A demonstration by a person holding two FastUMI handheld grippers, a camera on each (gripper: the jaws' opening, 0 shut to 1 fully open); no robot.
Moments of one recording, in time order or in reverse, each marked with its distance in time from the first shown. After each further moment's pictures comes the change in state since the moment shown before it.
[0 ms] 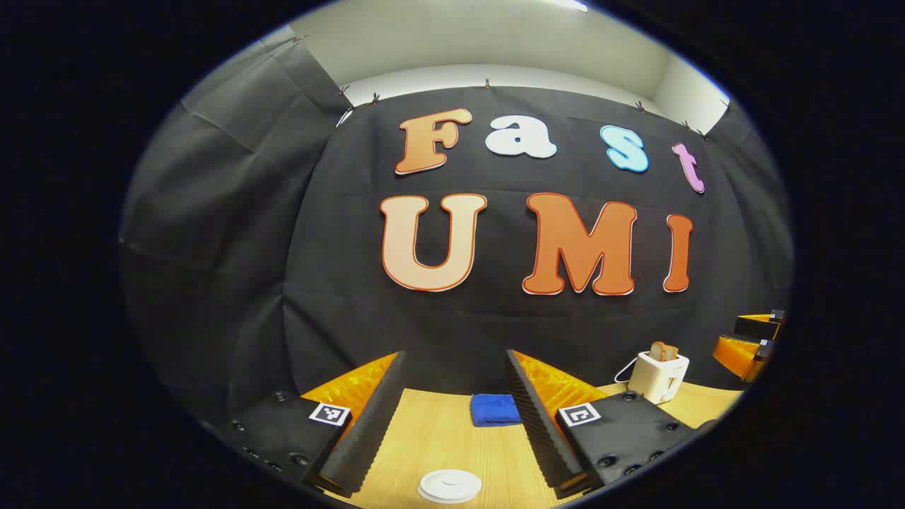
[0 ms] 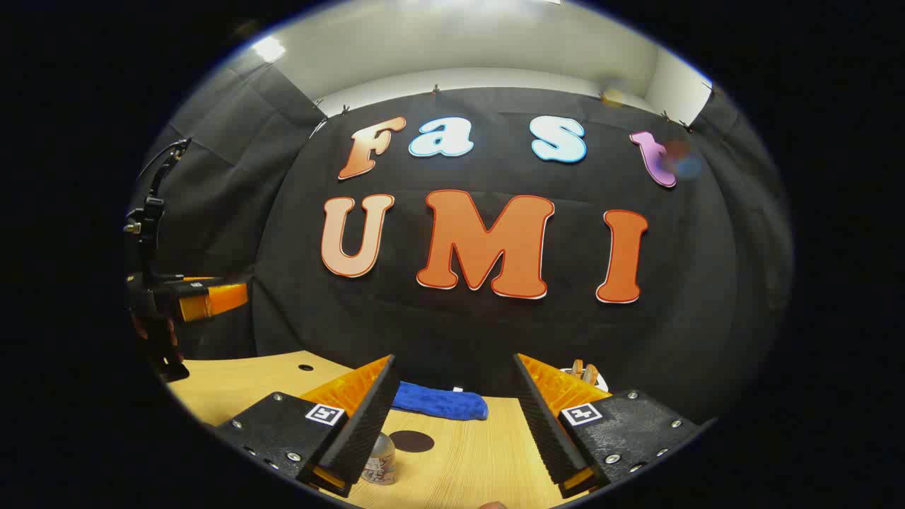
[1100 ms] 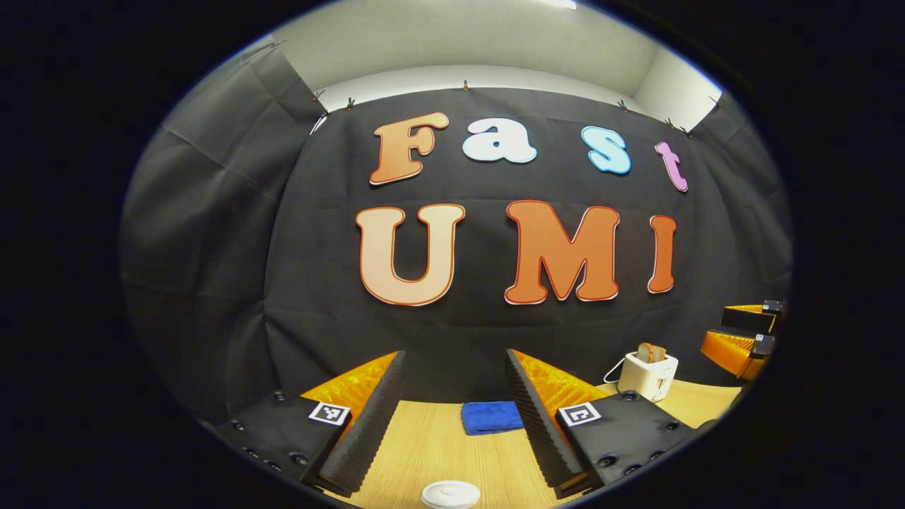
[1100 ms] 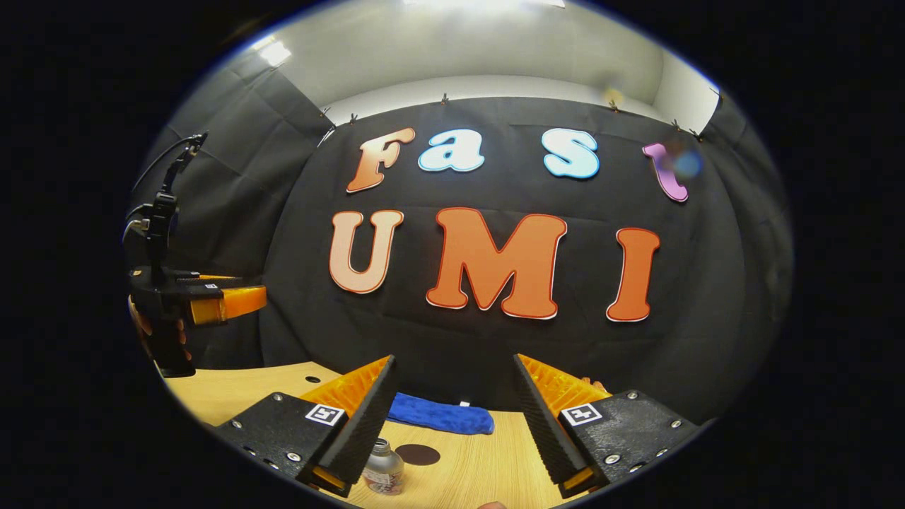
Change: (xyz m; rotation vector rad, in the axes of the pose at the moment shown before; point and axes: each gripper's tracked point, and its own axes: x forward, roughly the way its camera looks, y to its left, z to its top) left arm 0.012 -0.020 0.026 0.042 -0.009 -0.083; right arm 0.007 0.012 0.026 0.014 -0.017 0.048
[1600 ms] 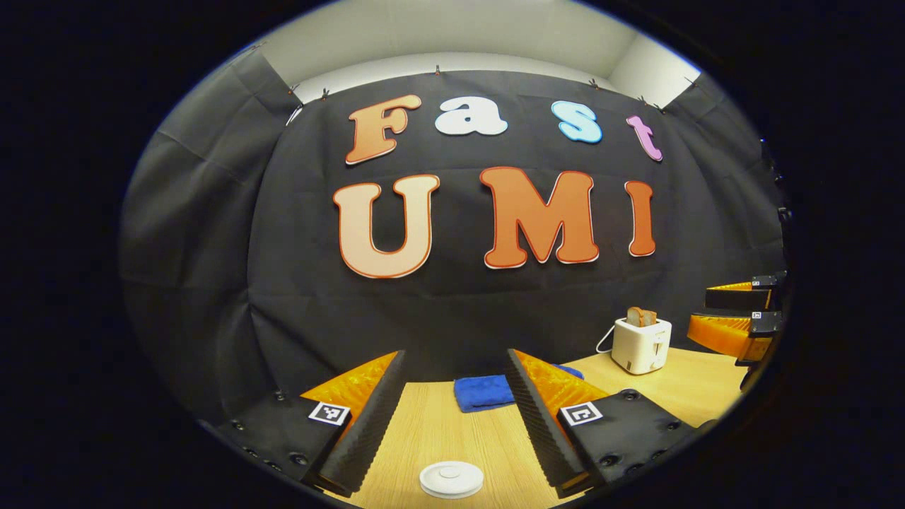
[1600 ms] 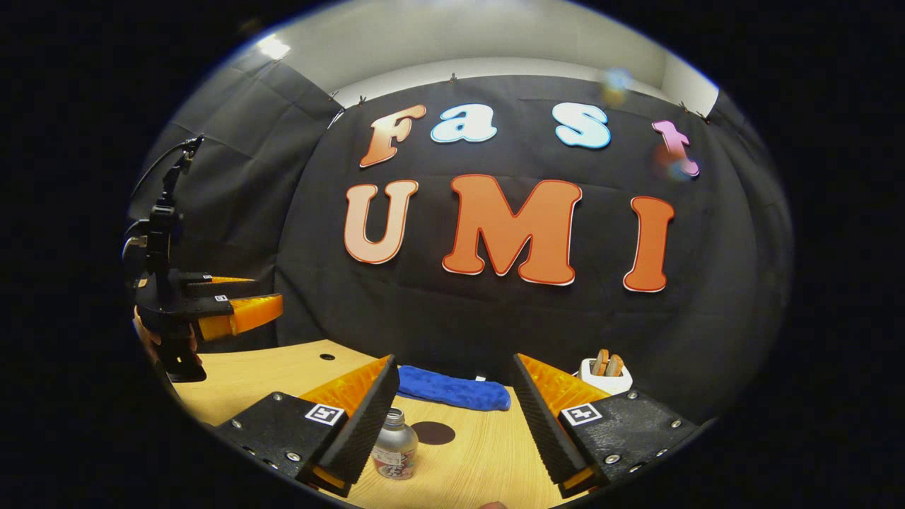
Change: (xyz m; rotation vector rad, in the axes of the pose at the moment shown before) left arm -0.012 -0.017 -0.069 0.060 0.086 -0.080; right arm -0.012 0.022 -0.054 0.007 0.099 0.074
